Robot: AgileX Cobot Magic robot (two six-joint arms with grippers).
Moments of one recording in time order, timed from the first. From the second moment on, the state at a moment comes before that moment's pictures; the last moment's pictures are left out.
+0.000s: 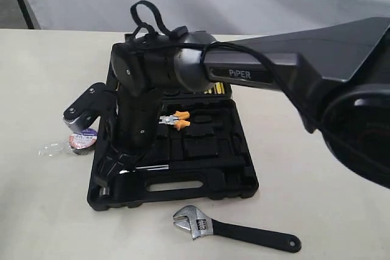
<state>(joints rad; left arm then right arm) -0.40 1.30 -0.96 0.82 0.66 -0.60 0.77 2.25 -1.69 0.14 0.94 -0.40</state>
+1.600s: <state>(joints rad) -0.40 1.30 -0.96 0.82 0.66 -0.60 0.72 2.00 -1.30 0.17 0.86 -0.24</state>
